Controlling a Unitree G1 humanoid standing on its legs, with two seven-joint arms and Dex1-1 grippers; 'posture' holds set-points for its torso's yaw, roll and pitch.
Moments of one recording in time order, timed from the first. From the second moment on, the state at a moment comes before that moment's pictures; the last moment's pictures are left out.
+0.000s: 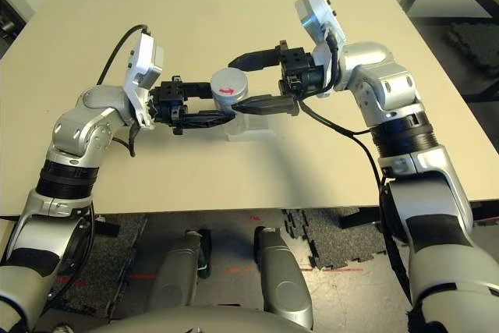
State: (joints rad) left arm -0.71 0.45 -0.11 0.03 -0.43 0.44 -1.19; right arm -0.88 -0.59 0.13 0.09 0.65 0.49 1.27
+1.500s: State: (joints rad) left arm -0.73 0.44 -0.11 0.13 -0.43 0.38 -1.15; right arm -0.83 -0.59 0.07 0.03 0.53 0.59 1.09
